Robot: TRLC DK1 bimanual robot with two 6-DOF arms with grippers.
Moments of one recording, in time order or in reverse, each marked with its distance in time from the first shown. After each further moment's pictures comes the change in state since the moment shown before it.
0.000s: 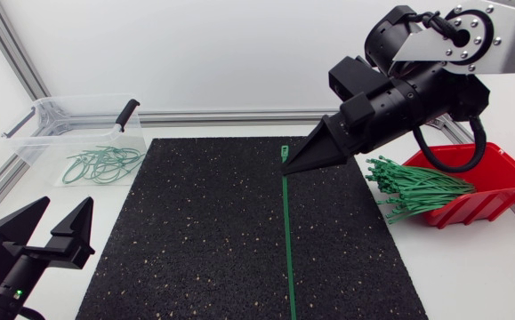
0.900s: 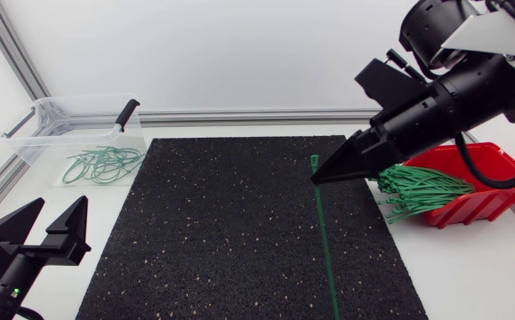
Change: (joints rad) left arm 0.026 0.000 0.000 -0.005 -0.026 -0.026; right arm 0.018 -0.175 -0.062 -0.014 0.332 -0.119
